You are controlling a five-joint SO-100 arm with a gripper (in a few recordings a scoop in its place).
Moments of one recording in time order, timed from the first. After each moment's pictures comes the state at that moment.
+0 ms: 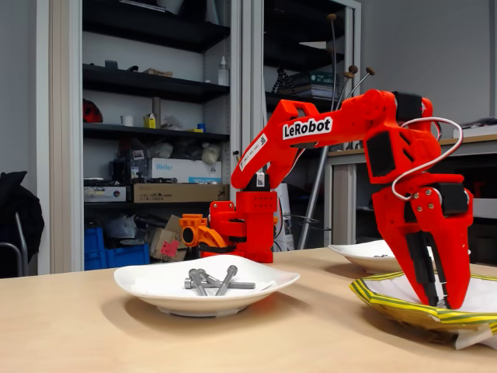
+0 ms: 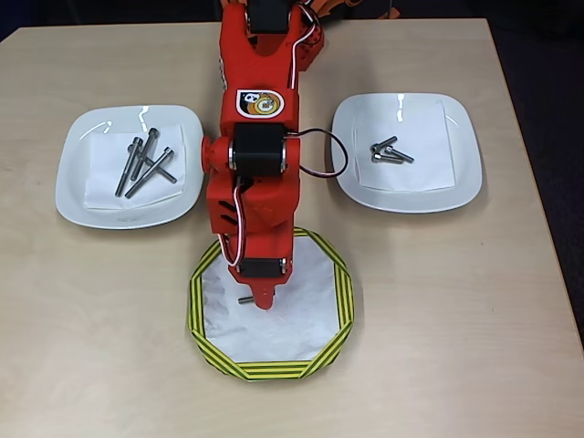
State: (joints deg) arm -0.6 39.9 36.7 79.2 -4.2
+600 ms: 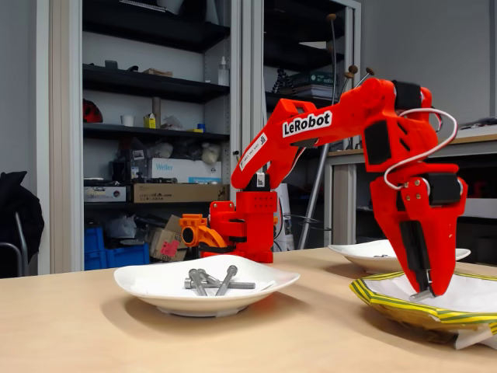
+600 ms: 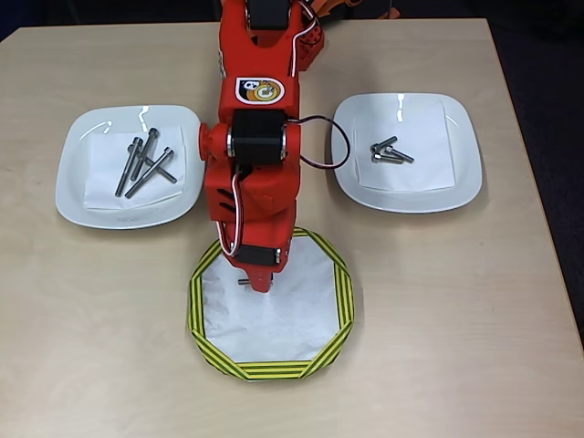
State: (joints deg) arm -0.9 42.5 35.0 86.4 3.9
